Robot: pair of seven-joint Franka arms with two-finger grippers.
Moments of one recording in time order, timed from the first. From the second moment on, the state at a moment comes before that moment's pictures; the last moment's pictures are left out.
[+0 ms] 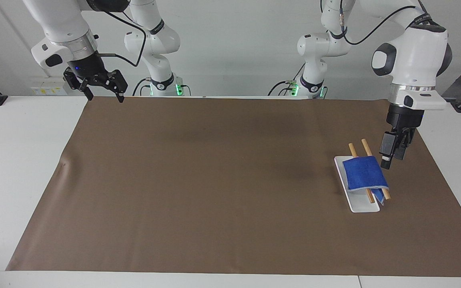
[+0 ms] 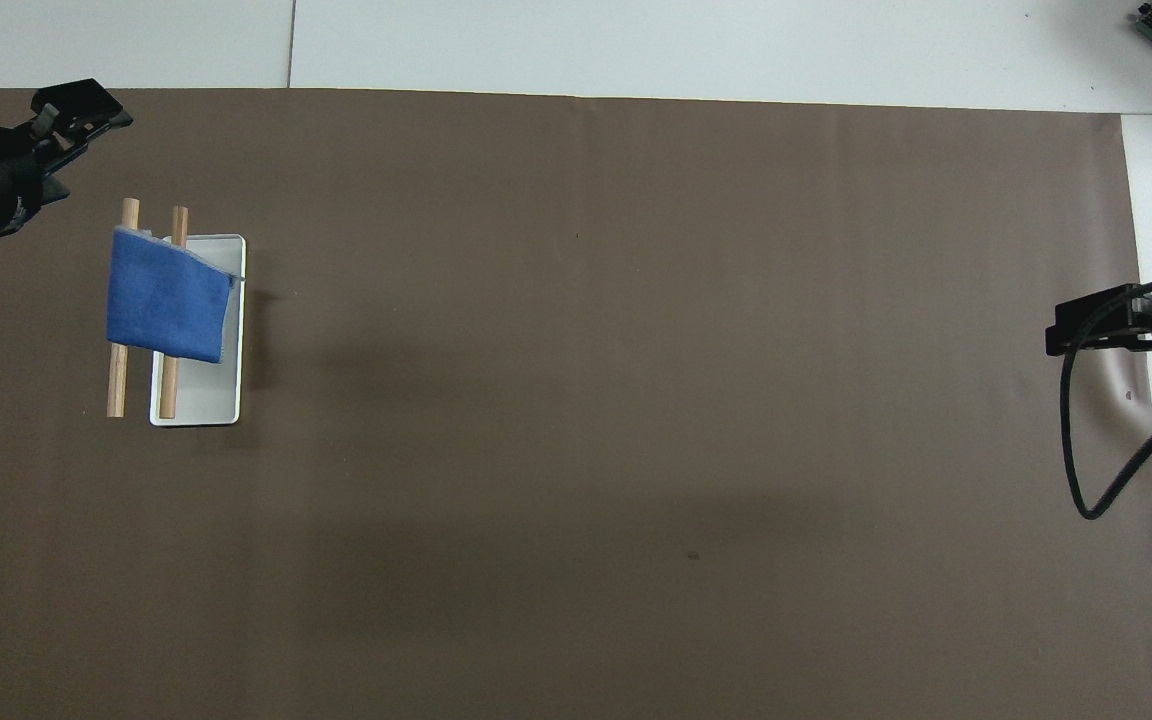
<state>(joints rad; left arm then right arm) 0.00 0.02 -0.08 -1.82 0.01 2.38 -0.56 0.08 -0.02 -0.09 -1.52 -0.01 1.48 0.09</state>
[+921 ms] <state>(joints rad) 0.01 -0.01 -0.06 -1.55 0.00 1.61 0.11 0.08 -0.02 -0.09 -1.53 -0.01 1.48 0.09</state>
